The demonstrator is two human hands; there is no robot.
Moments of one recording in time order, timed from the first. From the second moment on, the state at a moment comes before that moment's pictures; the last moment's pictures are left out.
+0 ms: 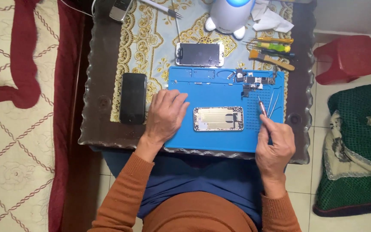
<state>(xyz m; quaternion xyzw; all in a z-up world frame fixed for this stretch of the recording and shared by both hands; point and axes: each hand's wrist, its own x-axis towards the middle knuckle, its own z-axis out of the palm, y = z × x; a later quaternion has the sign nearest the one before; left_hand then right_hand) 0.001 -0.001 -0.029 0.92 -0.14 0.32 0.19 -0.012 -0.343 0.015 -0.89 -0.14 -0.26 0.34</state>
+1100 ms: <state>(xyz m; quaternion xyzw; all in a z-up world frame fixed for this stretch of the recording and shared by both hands) -0.019 -0.012 -0.019 0.91 -0.15 0.27 0.27 -0.017 -0.335 0.013 -0.89 -0.10 -0.26 0.37</state>
